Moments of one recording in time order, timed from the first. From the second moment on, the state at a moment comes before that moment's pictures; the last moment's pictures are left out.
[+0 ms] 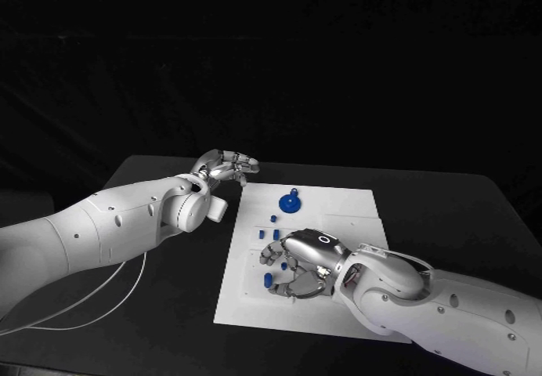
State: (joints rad) left arm 1.31 -0.66 -0.10 1.13 -0.20 -0.27 0.29; left_hand 1.12 -0.14 0.63 -0.26 0.06 0.89 0.16 0.33 0.48 1.21 0.09 0.07 0.23 1.11 -0.02 1.02 0.42 0.05 0.87 -0.10 0.77 1.25; right arm 1.08 -0.68 -0.04 1.67 -1.59 -0.37 0.02; right_hand 1.07 -0.25 0.58 -0.27 0.19 0.84 0.19 0.27 0.45 1.08 0.12 0.07 0.15 1.29 0.00 1.09 0.84 0.22 1.20 0.00 0.65 1.31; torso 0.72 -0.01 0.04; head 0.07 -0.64
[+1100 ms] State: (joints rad) left arm 1.29 -0.67 -0.10 1.11 -0.19 -0.27 0.29; left_hand 1.11 -0.14 0.62 -0.25 0.06 0.88 0.16 0.33 0.48 1.21 0.09 0.07 0.23 1.11 -0.02 1.02 0.42 0.05 0.87 -0.10 0.77 1.26; right arm 1.23 -1.03 0.01 1.65 -1.00 0.01 -0.21; right_hand 0.89 -0.11 0.48 -0.17 0.17 0.90 0.12 0.32 0.53 1.11 0.01 1.03 0.94 1.30 -0.10 1.17 0.91 0.23 1.25 -0.03 0.67 1.31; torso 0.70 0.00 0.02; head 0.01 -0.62
